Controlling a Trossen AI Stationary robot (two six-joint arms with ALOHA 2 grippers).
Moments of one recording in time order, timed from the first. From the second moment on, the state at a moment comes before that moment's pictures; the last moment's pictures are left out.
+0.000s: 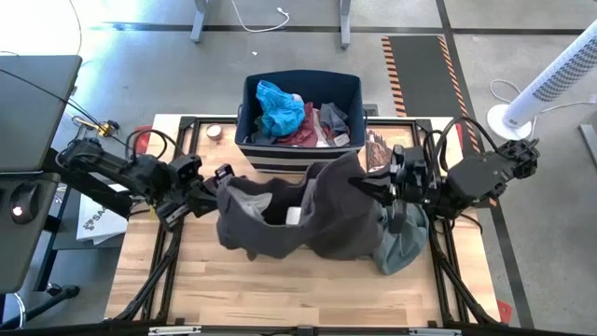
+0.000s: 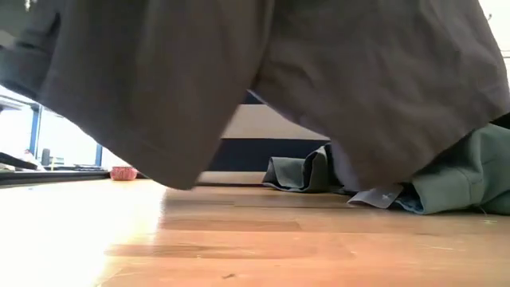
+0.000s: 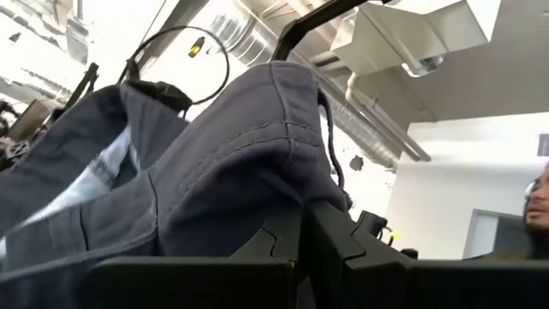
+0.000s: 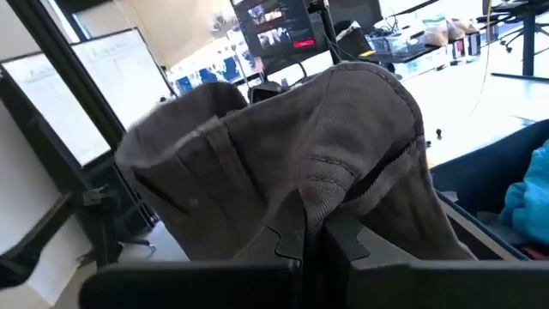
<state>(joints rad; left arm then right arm) -0.37 0.92 0.75 0.77 0.02 -0.47 0.53 1.35 1.75 -0.50 0.67 0.44</state>
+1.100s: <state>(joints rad) -0.40 0.92 0.81 0.69 0.00 -0.46 0.51 1.35 1.75 -0.54 0.79 0.44</state>
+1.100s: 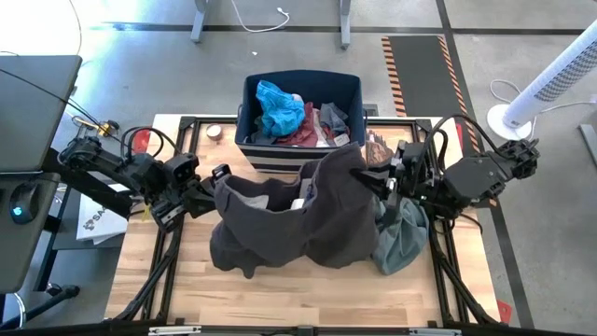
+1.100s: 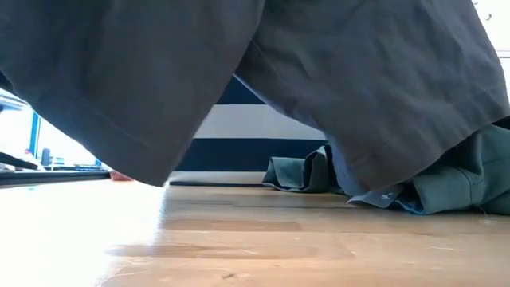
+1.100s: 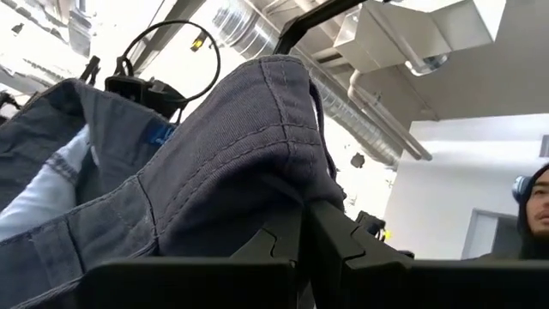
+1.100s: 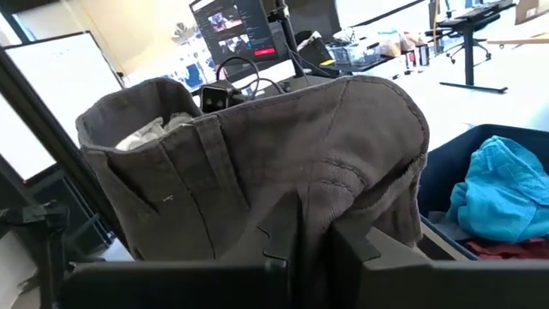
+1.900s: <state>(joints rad) -0.41 0.92 0.81 0.71 0.01 -0.50 0.42 1.38 1.75 -0.63 0.58 0.50</state>
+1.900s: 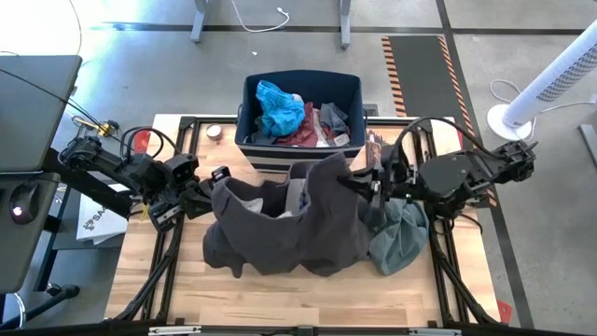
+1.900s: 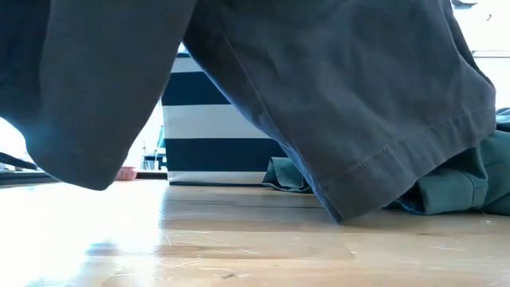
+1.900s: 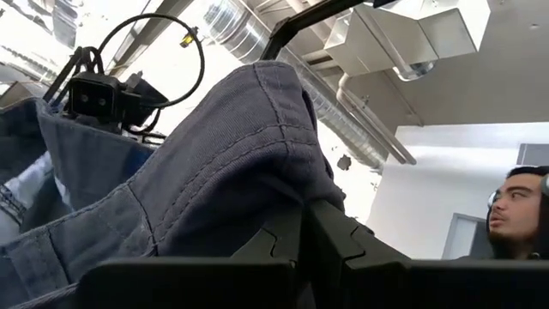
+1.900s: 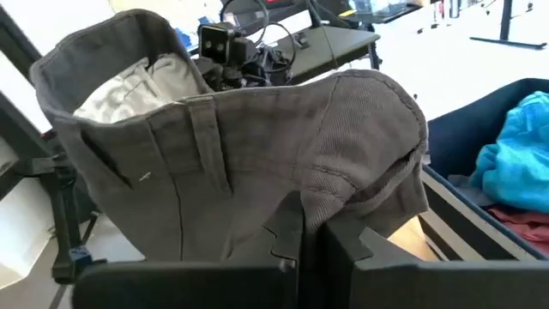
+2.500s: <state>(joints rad) -0.42 0.92 0.81 0.56 0.01 -0.61 0.45 1.38 1.75 -0.62 0.68 0.49</state>
